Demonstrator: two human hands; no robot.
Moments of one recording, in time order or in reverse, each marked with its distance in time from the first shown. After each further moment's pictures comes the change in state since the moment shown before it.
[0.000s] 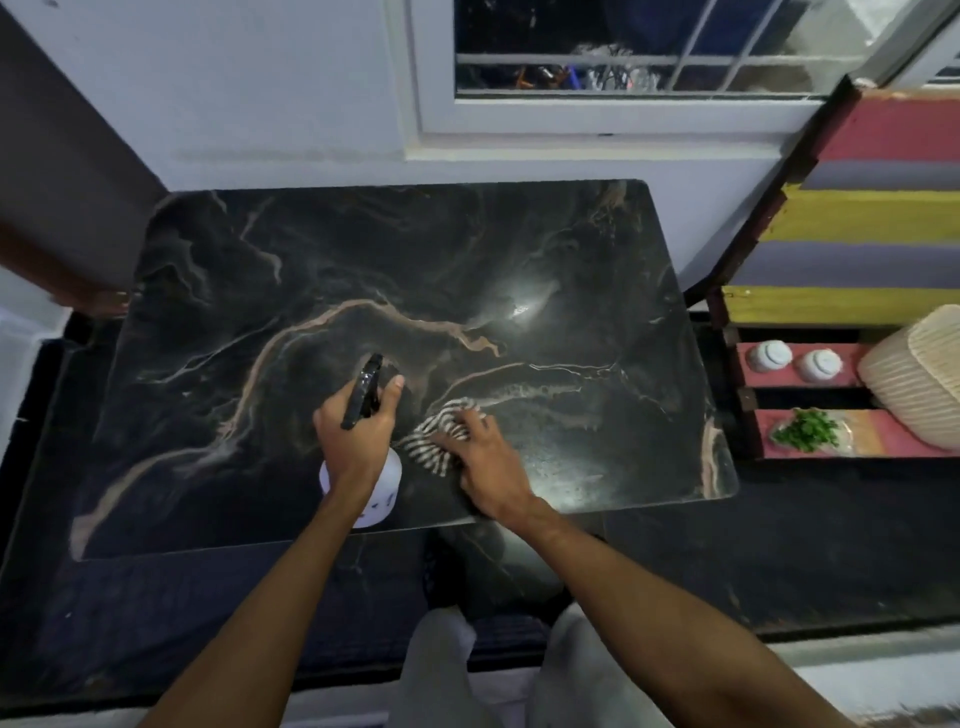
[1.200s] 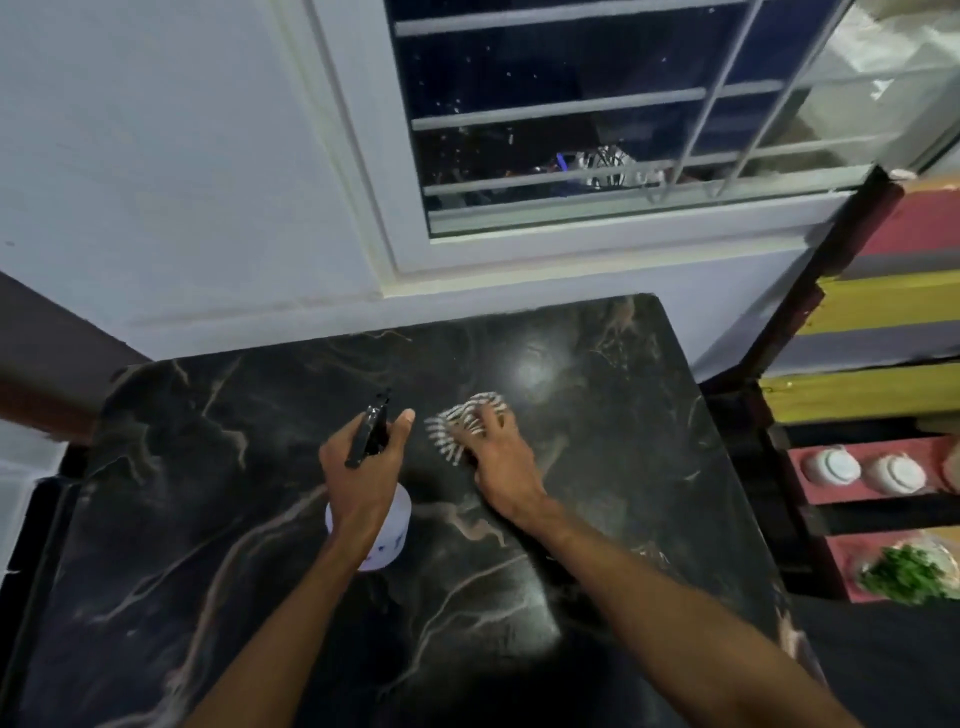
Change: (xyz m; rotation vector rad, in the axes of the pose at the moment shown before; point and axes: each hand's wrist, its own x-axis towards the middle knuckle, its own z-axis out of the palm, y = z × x) left_hand 0.197 0.043 0.116 -0.065 -0.060 0.025; right_hand 0.233 0.102 -0.092 -0.022 0.200 0.079
